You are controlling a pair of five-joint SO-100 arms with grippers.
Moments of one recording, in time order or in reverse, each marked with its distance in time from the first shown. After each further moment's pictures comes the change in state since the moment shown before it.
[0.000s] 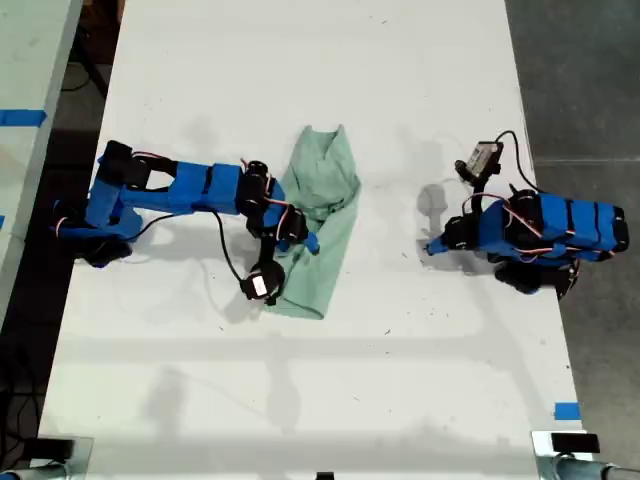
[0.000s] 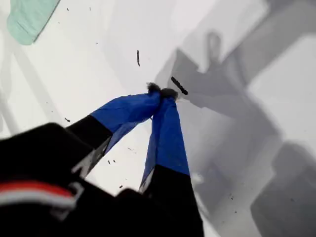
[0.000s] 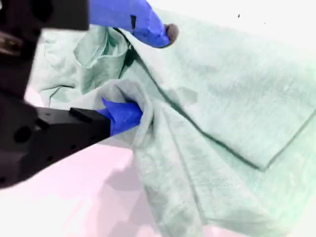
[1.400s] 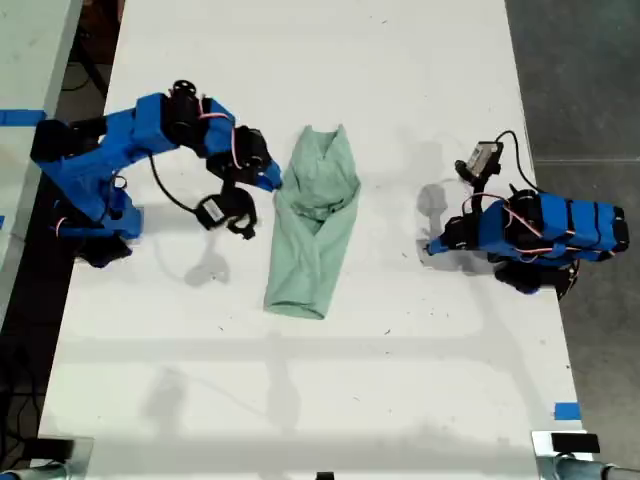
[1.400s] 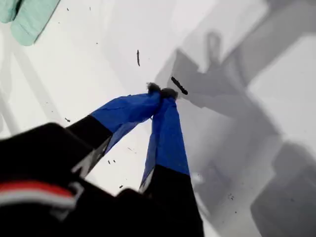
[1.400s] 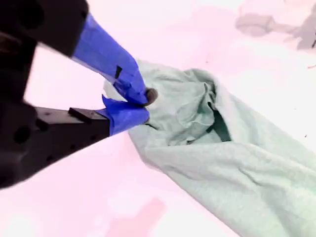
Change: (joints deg) arm 0 -10.6 37.2 16.9 1.6 -2.3; arm 1 0.0 0.0 0.0 0.0 0.0
